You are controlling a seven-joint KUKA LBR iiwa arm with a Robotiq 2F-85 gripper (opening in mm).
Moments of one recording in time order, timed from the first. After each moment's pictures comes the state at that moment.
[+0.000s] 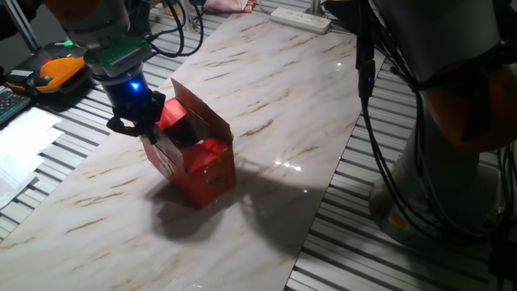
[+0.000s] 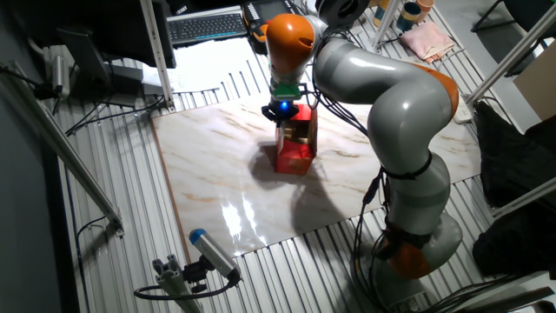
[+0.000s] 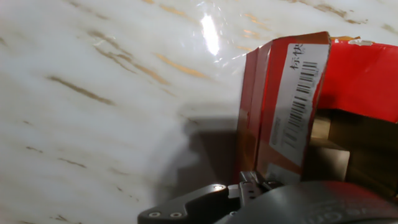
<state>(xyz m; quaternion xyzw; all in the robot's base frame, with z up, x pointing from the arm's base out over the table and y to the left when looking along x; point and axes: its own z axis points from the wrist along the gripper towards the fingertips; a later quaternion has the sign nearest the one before) 0.551 0.196 0.179 -0.11 -0.99 -0.01 0.05</state>
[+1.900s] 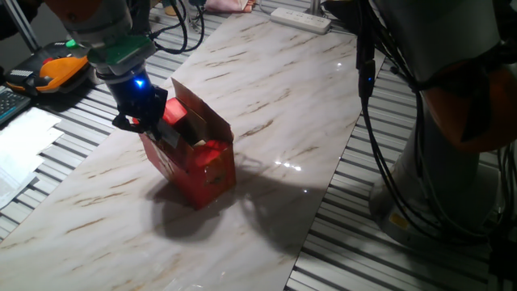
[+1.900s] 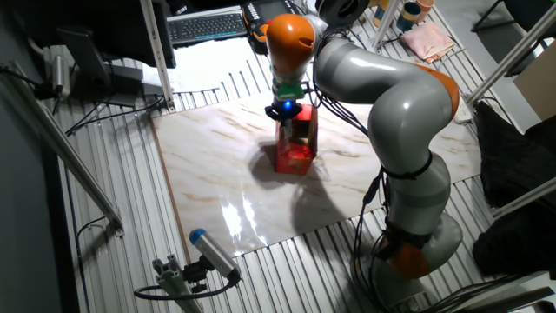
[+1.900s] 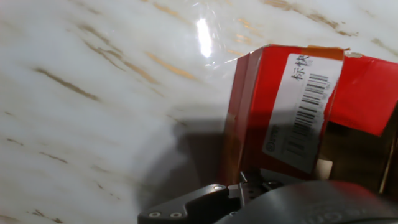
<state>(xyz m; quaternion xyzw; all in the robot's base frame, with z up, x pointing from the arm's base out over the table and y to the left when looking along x) 0.550 0.182 0.183 -0.08 -1.00 0.01 0.06</state>
